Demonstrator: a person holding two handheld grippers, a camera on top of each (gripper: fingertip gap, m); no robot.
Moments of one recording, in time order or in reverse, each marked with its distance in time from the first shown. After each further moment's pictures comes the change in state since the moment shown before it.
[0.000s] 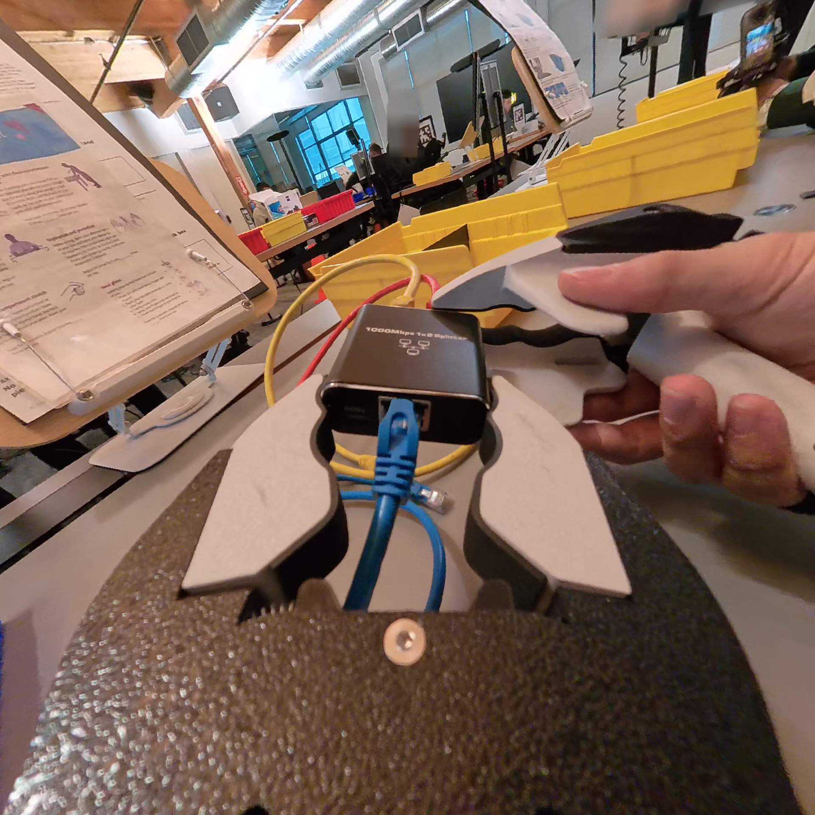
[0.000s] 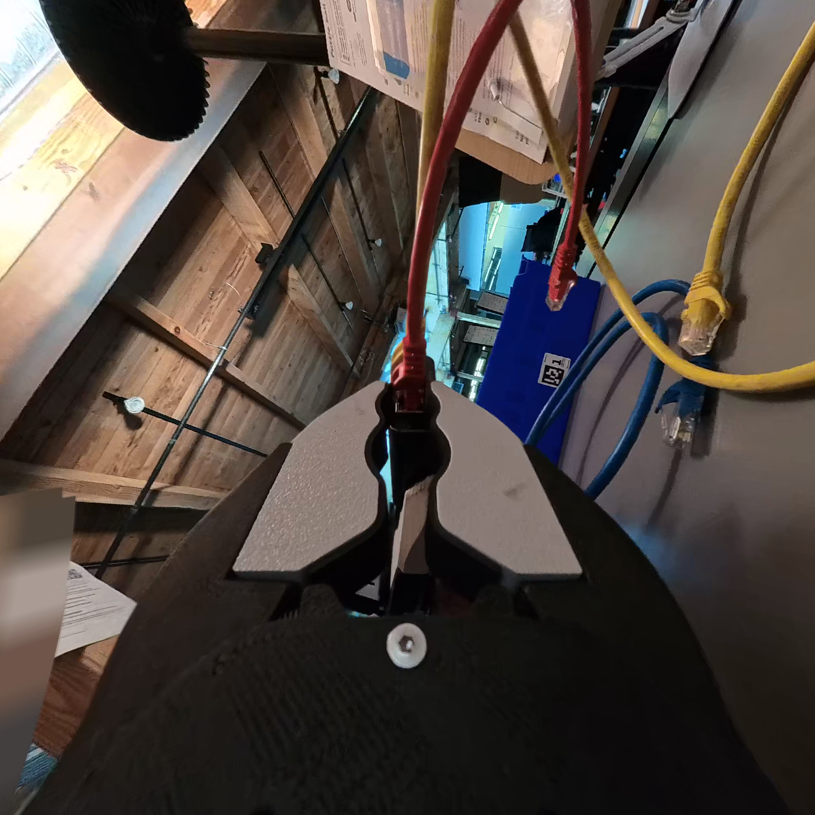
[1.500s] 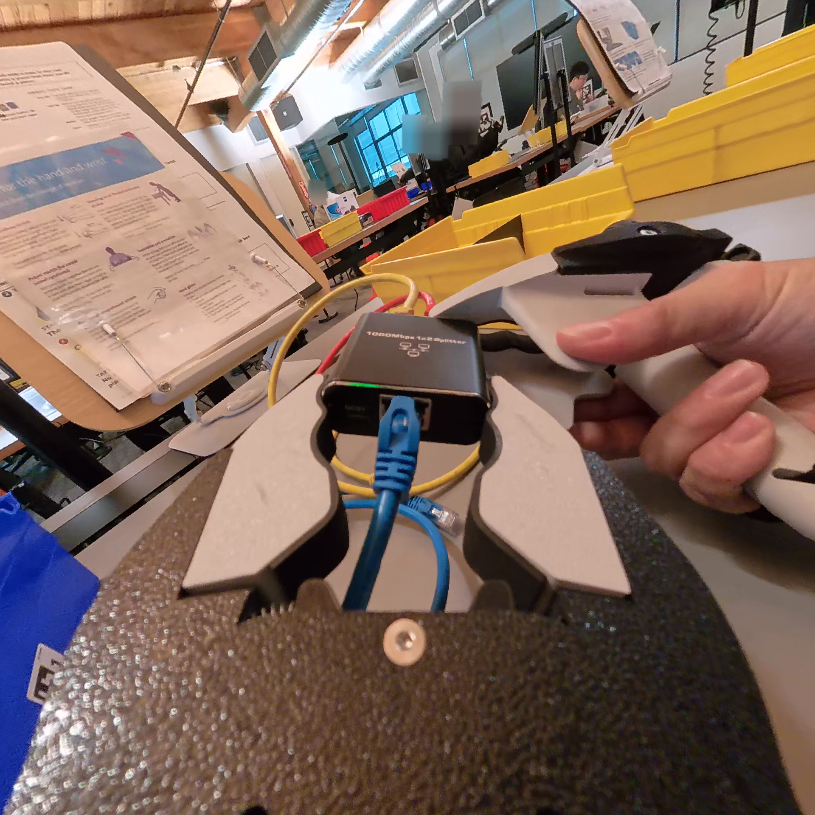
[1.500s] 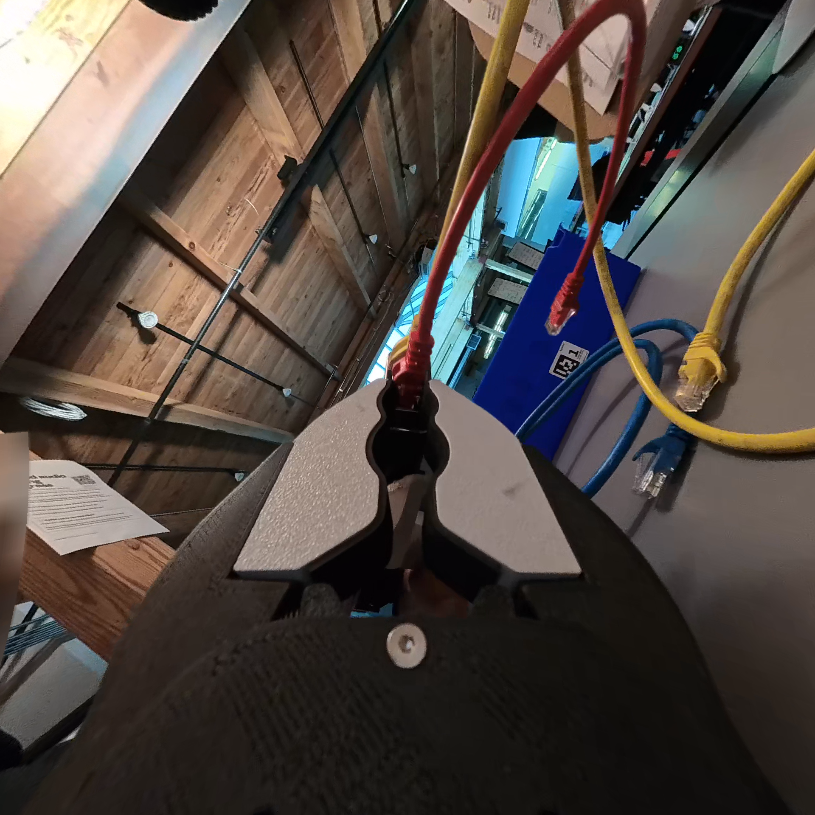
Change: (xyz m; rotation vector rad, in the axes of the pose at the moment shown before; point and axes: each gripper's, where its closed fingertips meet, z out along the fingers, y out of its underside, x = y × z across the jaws) left arm -0.016 0.000 -0.003 -0.009 -0.133 0.053; right arm 0.007 0.003 0.018 -0.159 -0.097 -0.091
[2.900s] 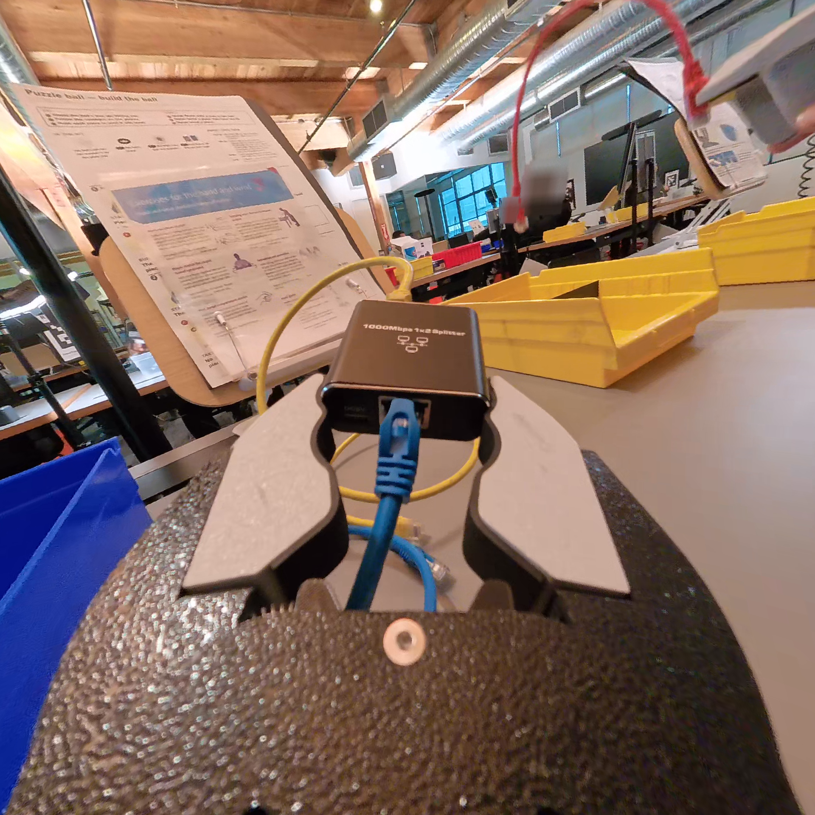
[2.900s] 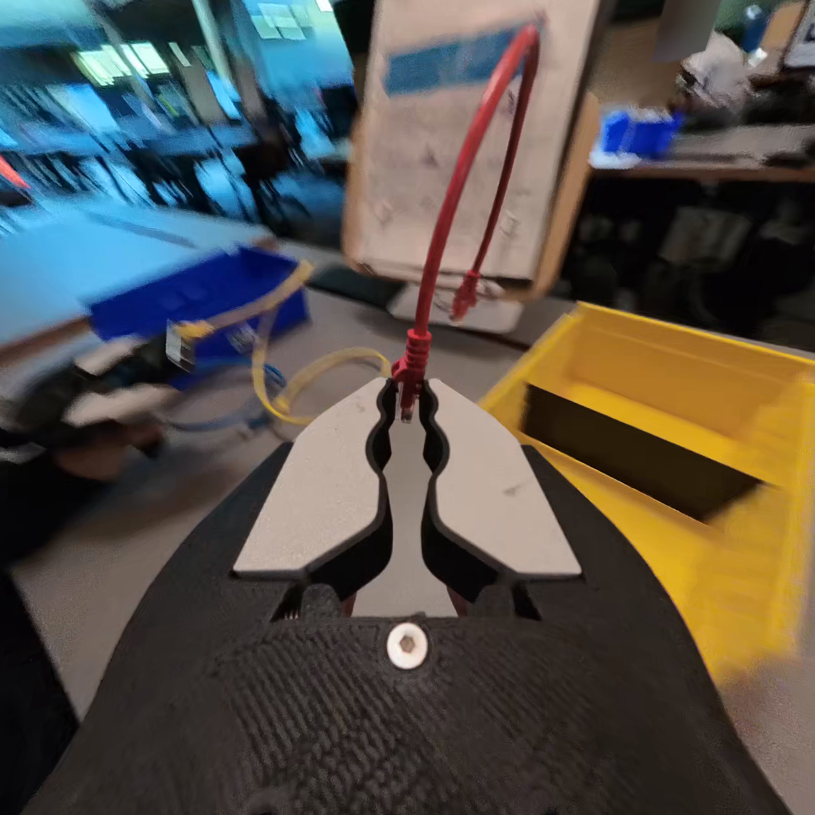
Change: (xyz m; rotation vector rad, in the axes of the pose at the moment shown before) left arm -0.043 -0.010 -0.020 0.112 -0.193 -0.110; right arm -0.112 -0.191 -0.105 -0.354 0.617 -1.185
